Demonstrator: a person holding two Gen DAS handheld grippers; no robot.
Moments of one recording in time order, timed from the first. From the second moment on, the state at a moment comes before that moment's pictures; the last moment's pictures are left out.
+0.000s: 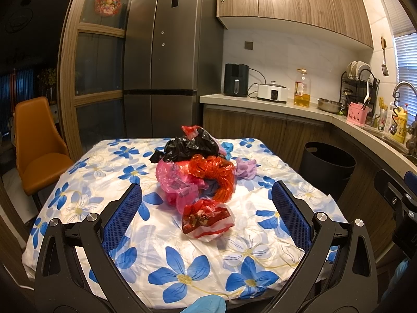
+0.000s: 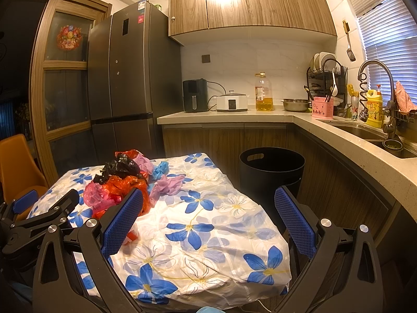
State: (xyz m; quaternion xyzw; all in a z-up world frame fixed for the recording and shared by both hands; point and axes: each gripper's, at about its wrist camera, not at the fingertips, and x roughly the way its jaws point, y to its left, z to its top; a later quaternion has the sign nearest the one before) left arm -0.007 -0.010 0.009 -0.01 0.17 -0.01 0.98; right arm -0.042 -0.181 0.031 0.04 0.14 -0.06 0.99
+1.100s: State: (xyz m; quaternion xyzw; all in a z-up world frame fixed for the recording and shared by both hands) left arm -0.007 -0.009 0.010 -0.02 0.17 -0.01 0.98; right arm -0.040 -0.180 0.031 0.04 0.13 -0.06 0.99
